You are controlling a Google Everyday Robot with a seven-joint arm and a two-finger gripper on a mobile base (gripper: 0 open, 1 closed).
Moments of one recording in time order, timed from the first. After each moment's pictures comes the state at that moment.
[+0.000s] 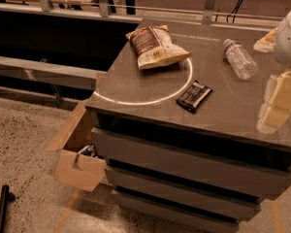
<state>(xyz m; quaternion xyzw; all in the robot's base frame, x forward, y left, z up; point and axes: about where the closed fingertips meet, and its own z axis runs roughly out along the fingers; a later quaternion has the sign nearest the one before) 0.438 -0.217 0.976 -0.60 0.78 -0.03 0.16</state>
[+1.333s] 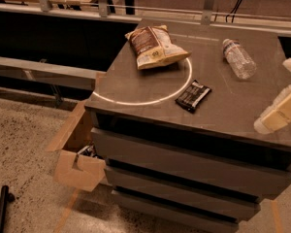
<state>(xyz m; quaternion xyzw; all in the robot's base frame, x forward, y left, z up) 0.447 -0.254 0.947 -0.44 0.85 0.05 0.28</state>
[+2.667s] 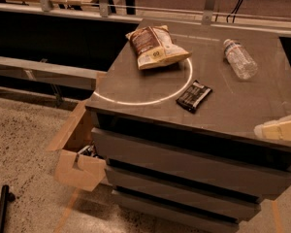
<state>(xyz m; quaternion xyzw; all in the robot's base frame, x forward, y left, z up) 0.463 -0.331 0.877 -0.21 0.87 0.04 0.43</state>
